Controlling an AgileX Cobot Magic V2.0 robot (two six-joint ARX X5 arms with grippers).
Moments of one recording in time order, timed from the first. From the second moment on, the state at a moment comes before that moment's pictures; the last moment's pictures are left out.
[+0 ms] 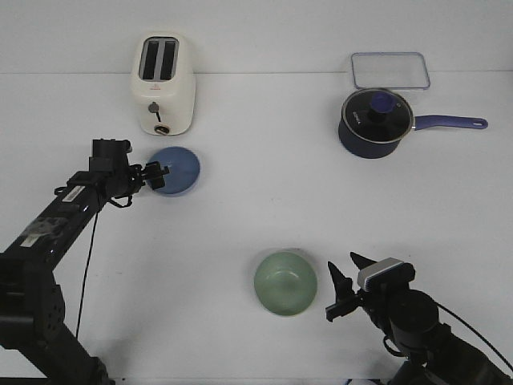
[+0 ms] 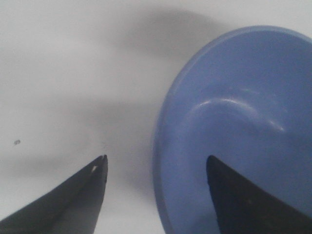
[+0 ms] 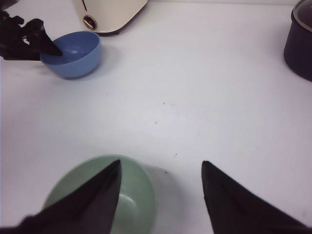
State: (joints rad) left arm -0.04 1.79 1.29 -0.28 0.15 -0.29; right arm 0.81 0.52 0.67 -0.57 0.26 0.34
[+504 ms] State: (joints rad) left arm -0.06 1.73 1.29 -0.33 0.20 -0.26; right arm 0.81 0.52 0.67 -0.57 0.27 0.34
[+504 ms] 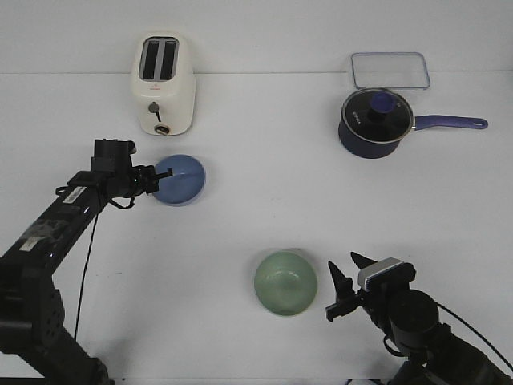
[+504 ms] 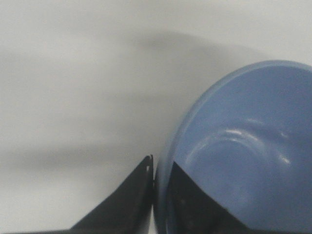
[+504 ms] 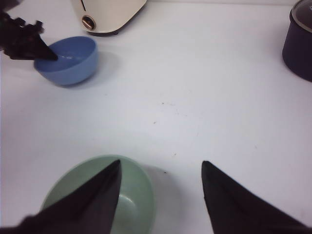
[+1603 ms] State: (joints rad) left arm -0.89 1.52 1.06 -0.22 0.05 -0.34; right arm 0.81 0.52 0.67 -0.59 0.27 0.33
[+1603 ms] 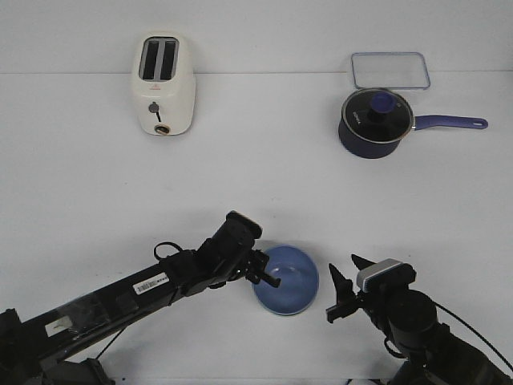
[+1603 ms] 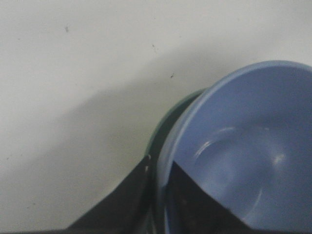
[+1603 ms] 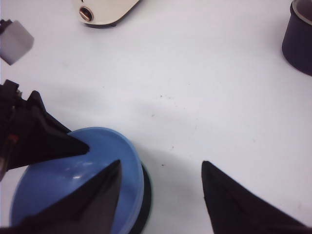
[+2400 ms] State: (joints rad) left arm -0.77 0.78 0.76 -0.31 -0.17 -0.29; right arm 0.81 0.38 0.67 -0.66 0.29 0.33
